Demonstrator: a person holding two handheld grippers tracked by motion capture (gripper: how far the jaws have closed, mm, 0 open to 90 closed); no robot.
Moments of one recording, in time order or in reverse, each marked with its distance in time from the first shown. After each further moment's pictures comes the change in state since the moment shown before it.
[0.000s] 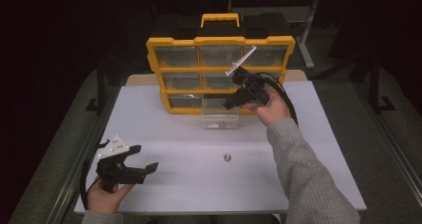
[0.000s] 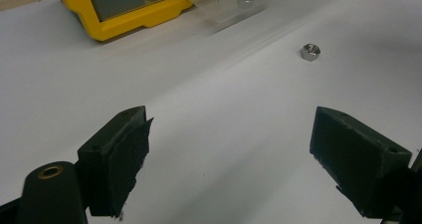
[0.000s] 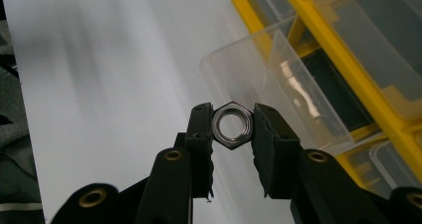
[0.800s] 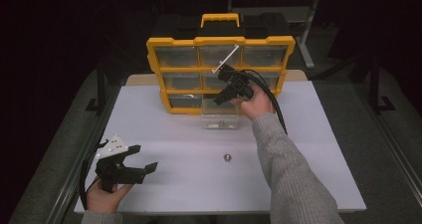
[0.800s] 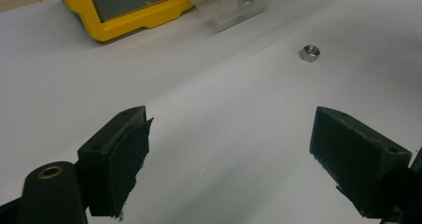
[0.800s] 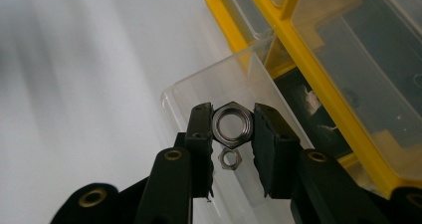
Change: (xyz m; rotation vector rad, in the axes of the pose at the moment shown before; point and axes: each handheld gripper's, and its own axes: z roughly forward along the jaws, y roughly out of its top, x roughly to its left) left arm 0.001 0.000 -0.002 0.002 0.000 -0.004; right arm -0.017 0.025 0.043 0.047 -0.025 0.023
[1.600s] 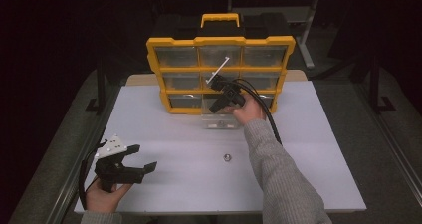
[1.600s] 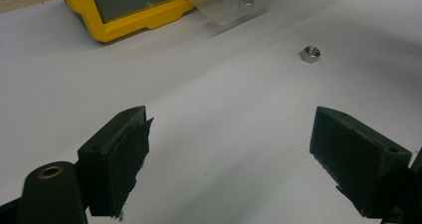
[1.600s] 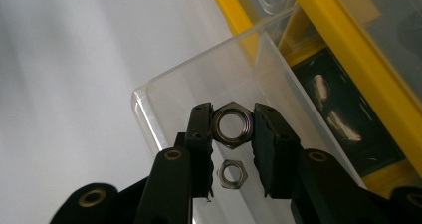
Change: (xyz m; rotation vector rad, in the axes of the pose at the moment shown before) left arm 0.001 0.000 -0.001 -0.004 -0.001 -0.001; right arm -0.003 -0.005 0.046 0.056 0.007 0.020
